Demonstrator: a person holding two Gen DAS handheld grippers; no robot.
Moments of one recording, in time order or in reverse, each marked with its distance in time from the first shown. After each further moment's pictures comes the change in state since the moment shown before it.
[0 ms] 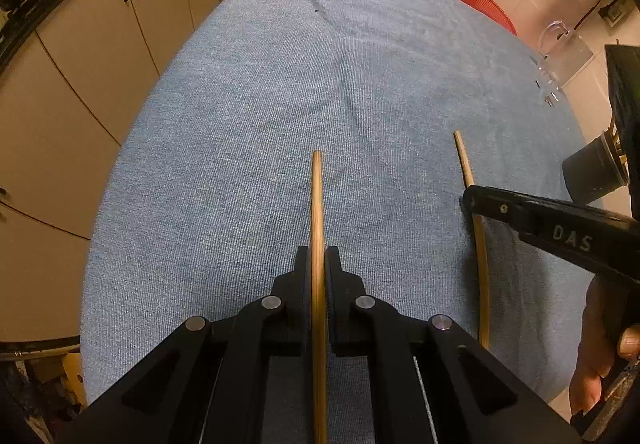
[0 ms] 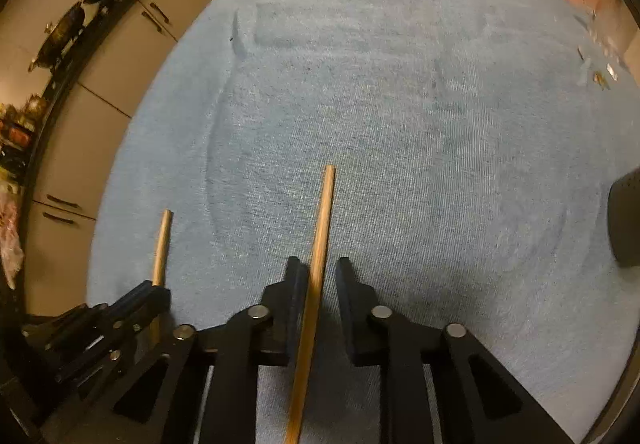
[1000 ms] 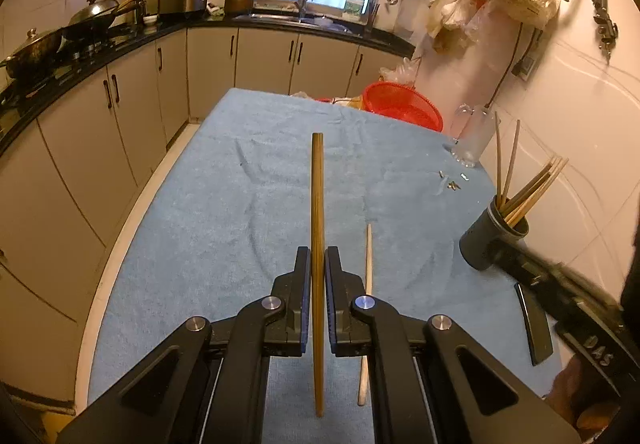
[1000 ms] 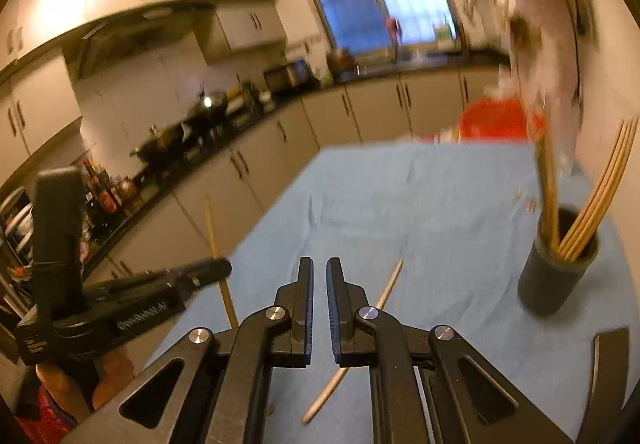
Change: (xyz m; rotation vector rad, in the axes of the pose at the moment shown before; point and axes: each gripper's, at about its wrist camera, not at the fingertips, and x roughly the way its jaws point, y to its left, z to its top) left arm -0.124 -0.067 -0.008 0.074 -0.404 -0.117; right arm -0.174 -0.025 -0.099 -0.081 -0.631 0.202
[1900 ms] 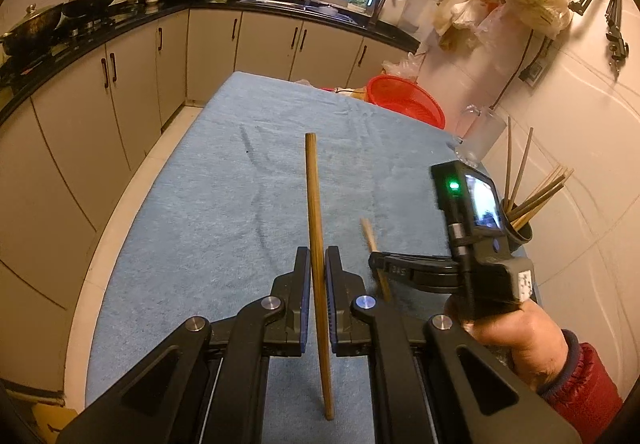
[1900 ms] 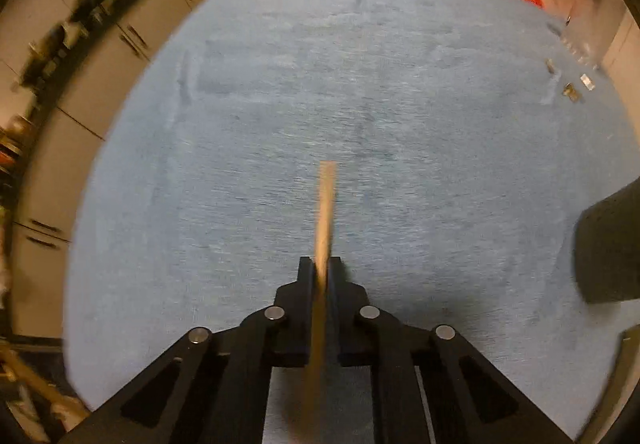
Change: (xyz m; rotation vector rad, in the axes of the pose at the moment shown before) left arm 0.010 0.027 0.002 -0.043 0.036 -0.039; right arm 0.191 -0.071 -0.005 0.118 0.538 -0.227
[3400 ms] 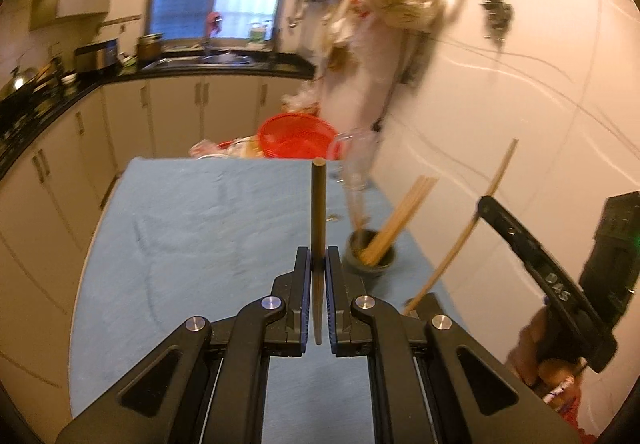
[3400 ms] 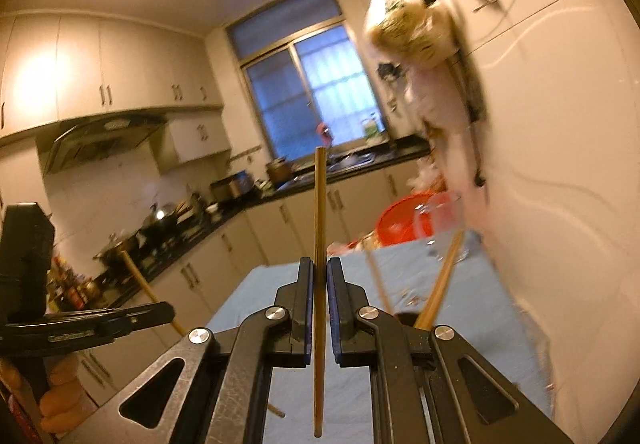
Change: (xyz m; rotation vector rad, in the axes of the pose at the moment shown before) left arm -0.077 -0.174 0.040 0.260 -0.103 -0.207; right arm -0.322 -0.102 -0.147 0.057 -0.979 0.076
